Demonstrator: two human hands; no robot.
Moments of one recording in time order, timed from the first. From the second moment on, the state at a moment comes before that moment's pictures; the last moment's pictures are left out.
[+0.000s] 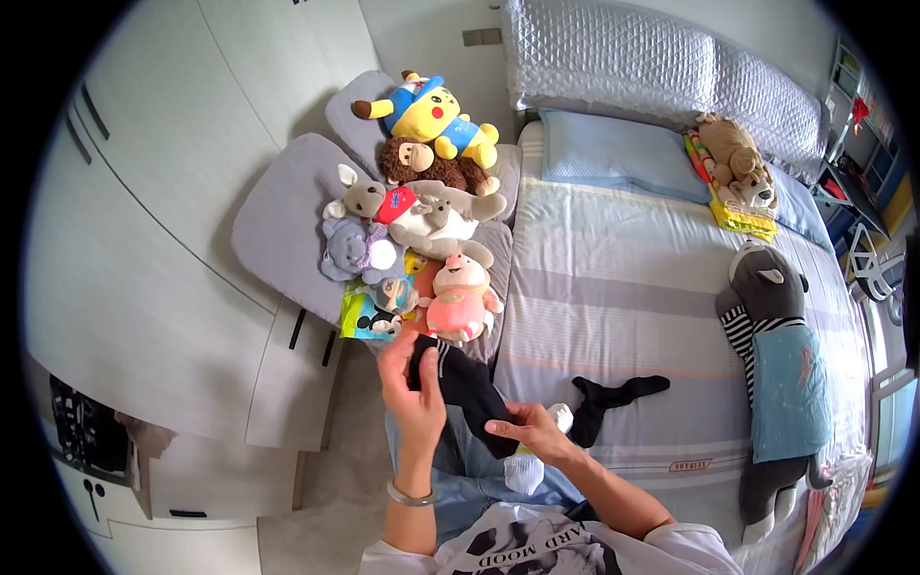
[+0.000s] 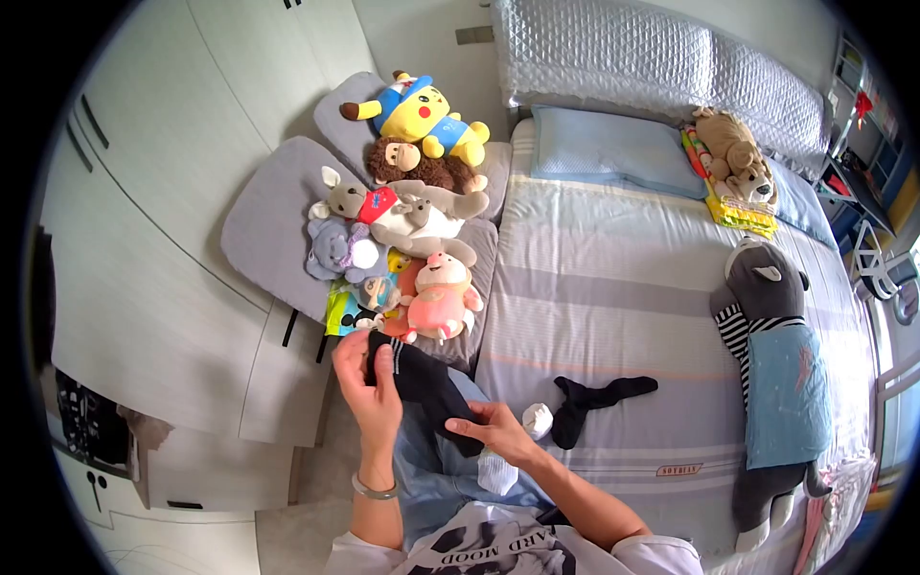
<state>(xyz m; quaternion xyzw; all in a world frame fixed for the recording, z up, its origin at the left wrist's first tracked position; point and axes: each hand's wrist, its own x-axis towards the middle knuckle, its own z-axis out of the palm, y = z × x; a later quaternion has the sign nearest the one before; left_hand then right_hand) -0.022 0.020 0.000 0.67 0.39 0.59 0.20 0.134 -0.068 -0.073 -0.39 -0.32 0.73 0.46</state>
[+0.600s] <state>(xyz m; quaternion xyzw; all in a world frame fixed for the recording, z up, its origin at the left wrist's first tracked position) -0.070 0.047 0.015 0.53 0.42 0.71 0.20 0.175 -0.098 -0.106 -0.24 -0.09 0.72 0.65</state>
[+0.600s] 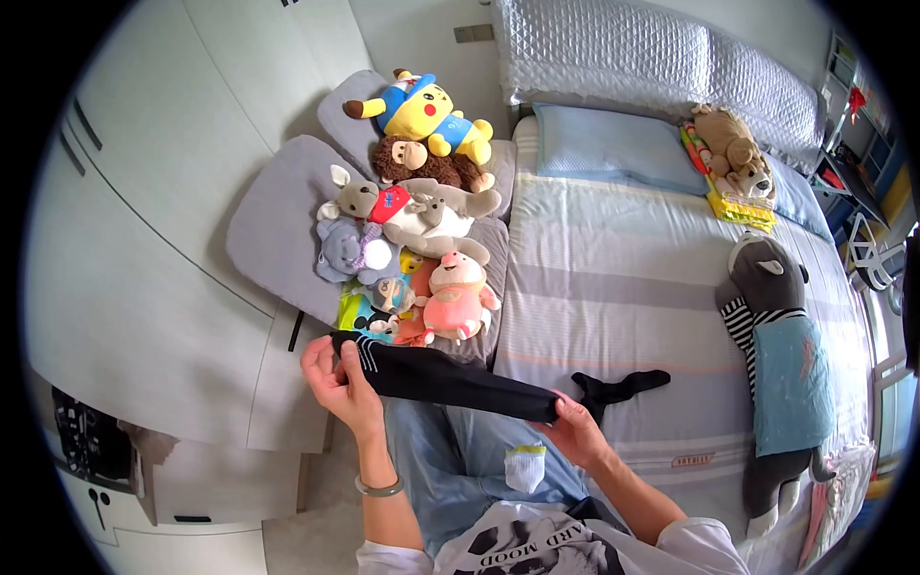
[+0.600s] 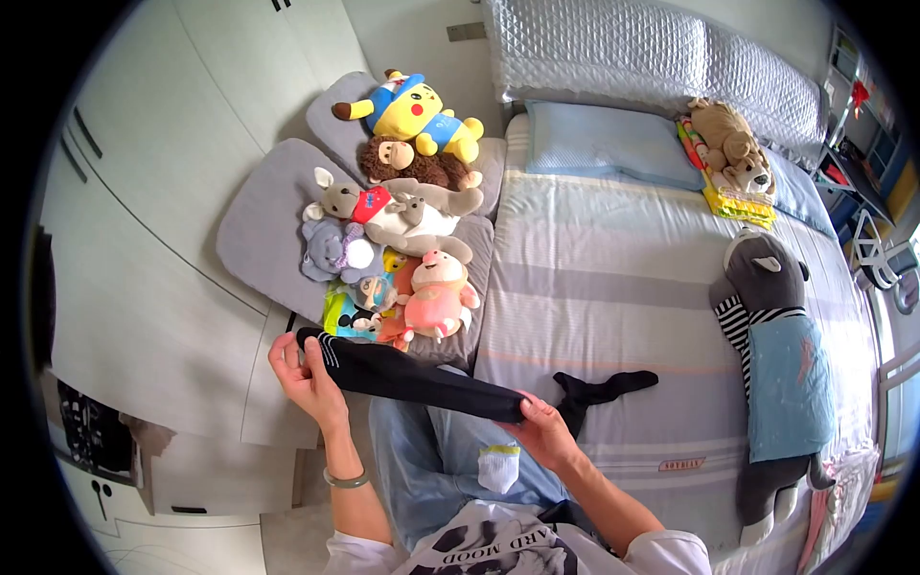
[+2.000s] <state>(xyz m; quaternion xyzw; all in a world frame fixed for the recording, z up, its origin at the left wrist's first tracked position) -0.054 -0.005 -0.009 0.54 0.44 0.68 0.23 0.136 -0.049 -0.049 -0.23 -0.17 0.66 0.70</state>
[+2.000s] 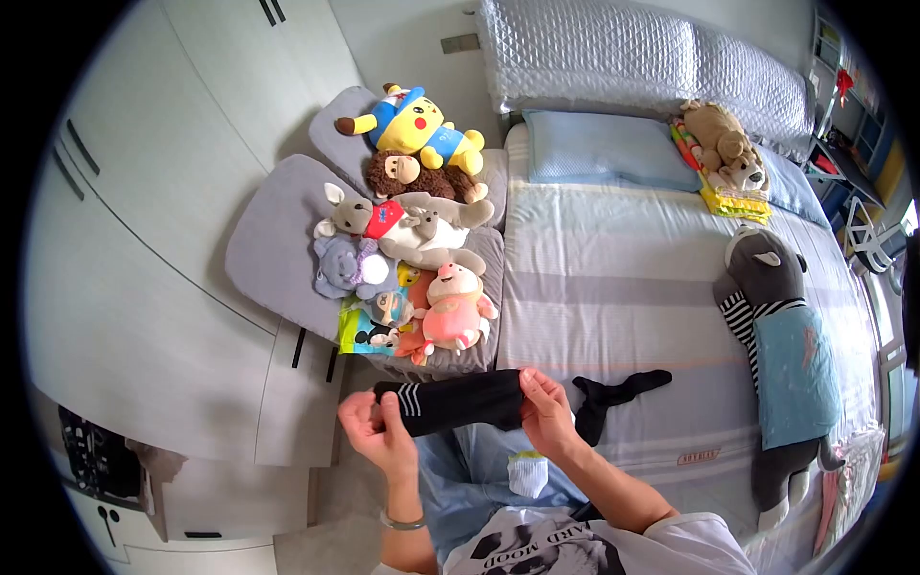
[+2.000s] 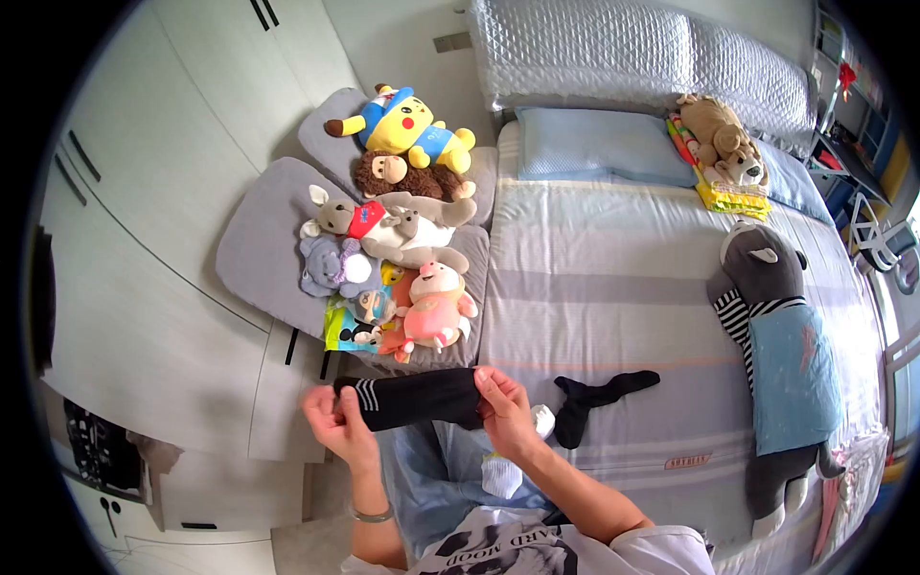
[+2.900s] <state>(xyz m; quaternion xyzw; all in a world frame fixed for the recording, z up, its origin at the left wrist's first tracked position) 0.025 -0.002 -0.026 0.67 0.53 0.42 0.32 0.080 -0.087 -0.078 -0.45 -0.19 0.55 0.68</state>
